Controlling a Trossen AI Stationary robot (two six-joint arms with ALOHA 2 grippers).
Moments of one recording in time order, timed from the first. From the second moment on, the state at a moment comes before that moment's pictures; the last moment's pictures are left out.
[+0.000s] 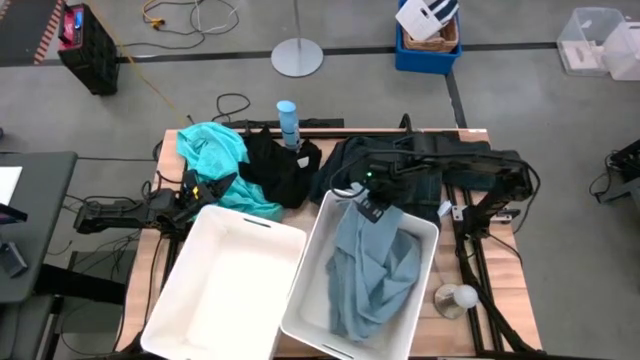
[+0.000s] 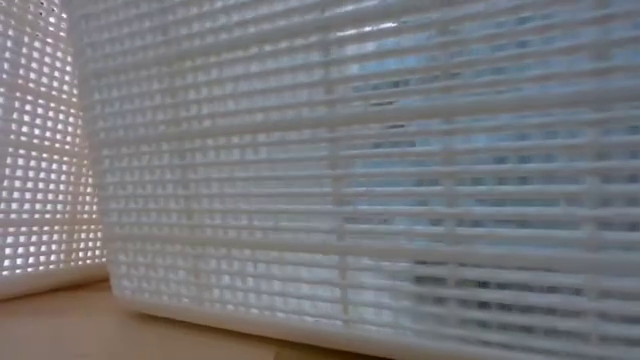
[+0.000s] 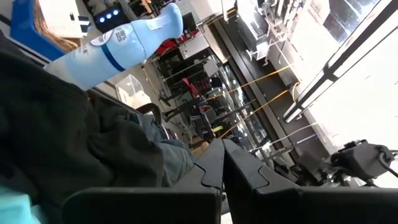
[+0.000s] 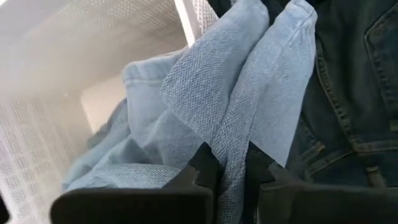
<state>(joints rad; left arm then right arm) -0.02 0.01 0.06 0.17 -0.70 -0.99 -0.04 1.63 1.84 -1.46 -0.10 0.66</state>
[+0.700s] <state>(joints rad) -0.02 0.01 0.06 0.17 -0.69 -1.03 0.06 1.72 1.84 -1.45 0.01 0.46</state>
